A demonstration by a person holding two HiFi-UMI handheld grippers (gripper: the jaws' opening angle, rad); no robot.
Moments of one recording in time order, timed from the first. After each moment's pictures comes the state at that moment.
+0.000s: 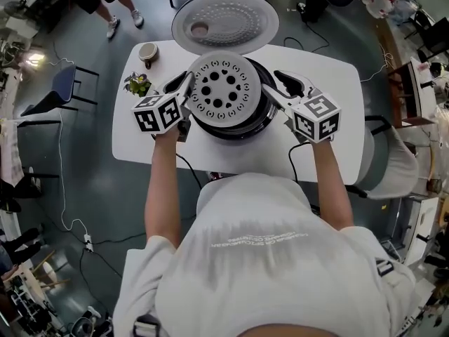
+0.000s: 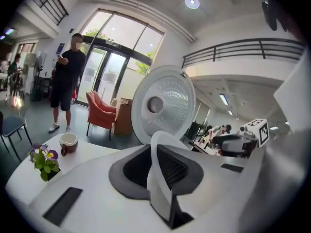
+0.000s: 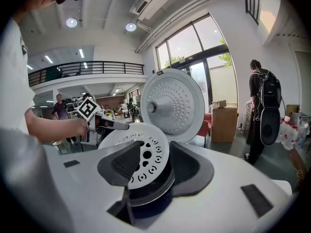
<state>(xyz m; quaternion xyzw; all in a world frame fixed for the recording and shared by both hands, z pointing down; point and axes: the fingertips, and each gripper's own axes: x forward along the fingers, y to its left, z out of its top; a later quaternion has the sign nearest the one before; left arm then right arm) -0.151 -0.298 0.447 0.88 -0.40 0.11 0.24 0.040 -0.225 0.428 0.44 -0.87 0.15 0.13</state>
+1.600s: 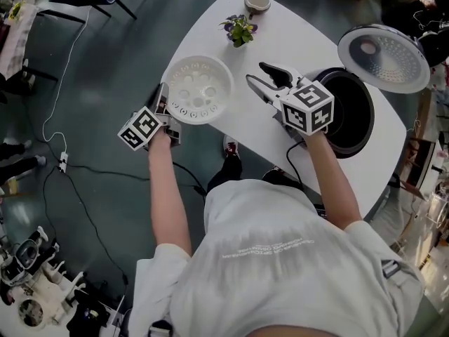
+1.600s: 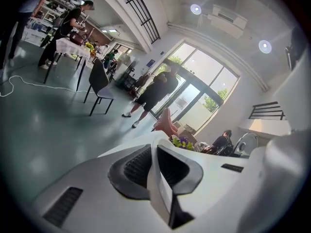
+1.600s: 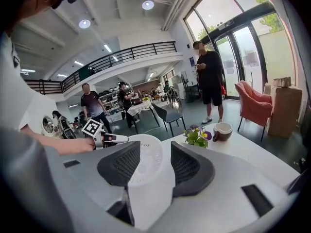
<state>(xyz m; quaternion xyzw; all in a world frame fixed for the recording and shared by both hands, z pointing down) -0.583 -0.187 0.585 0.63 -0.66 -0.10 0.40 -0.336 -0.251 0.493 0.20 -0.94 0.20 0.21</state>
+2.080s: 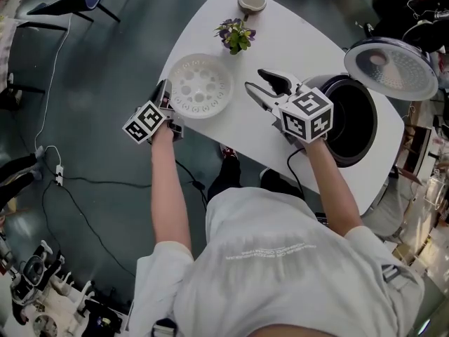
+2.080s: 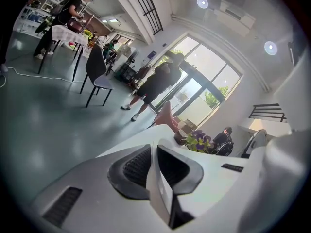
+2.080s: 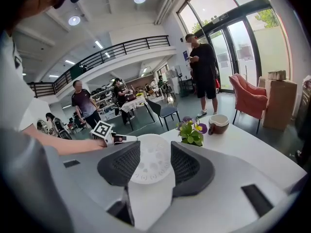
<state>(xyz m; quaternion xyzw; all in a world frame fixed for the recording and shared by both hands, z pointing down) -0.584 -0.250 0.652 0.63 -0.63 -0.09 0.43 -0.340 -0.272 0.526 0.22 -0.92 0.23 0.23</state>
